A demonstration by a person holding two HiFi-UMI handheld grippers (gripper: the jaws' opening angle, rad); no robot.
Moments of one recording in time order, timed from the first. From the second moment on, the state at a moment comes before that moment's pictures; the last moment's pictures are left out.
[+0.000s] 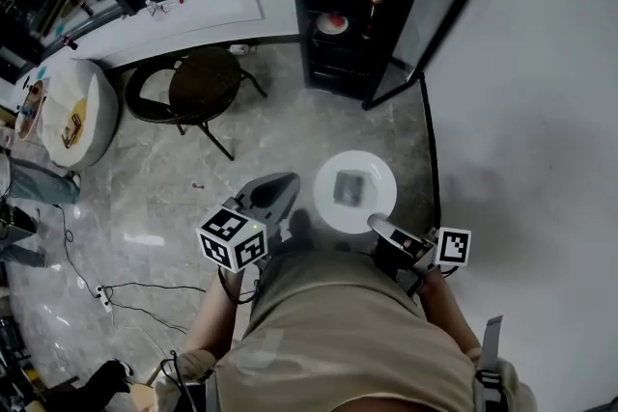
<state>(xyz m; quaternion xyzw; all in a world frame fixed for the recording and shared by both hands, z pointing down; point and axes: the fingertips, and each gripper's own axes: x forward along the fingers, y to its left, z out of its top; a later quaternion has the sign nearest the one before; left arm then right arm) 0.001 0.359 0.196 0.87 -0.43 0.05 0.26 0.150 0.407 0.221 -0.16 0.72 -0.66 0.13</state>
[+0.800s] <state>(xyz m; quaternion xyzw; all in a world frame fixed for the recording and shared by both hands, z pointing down) -0.116 0.285 0.175 0.85 -0.45 -0.01 0.26 0.106 0.356 0.204 -0.18 0.71 -0.66 0.15</state>
